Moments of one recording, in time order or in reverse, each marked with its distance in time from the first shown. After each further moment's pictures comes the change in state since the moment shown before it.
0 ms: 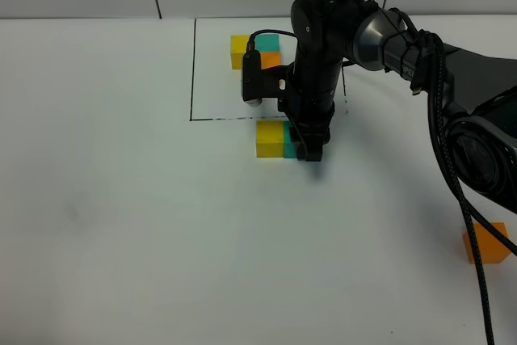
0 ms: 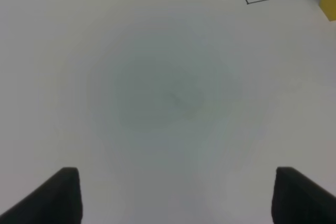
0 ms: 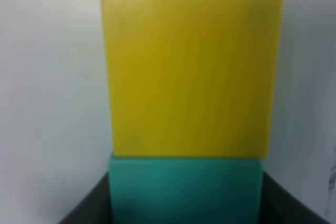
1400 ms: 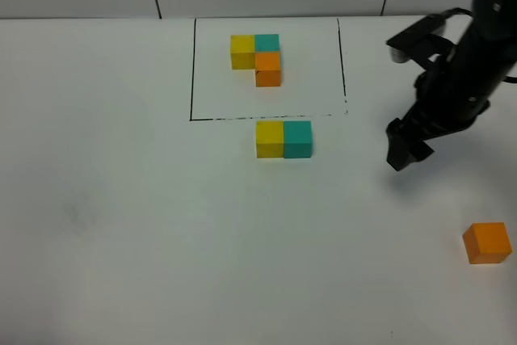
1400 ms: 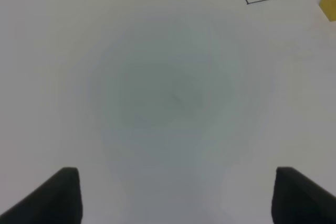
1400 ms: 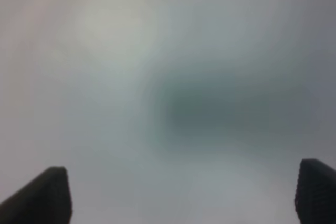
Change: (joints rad) left arm 0.000 0.000 0.000 0.000 0.000 0.000; right arm -0.305 -0.619 0.749 0.097 -0.211 0.557
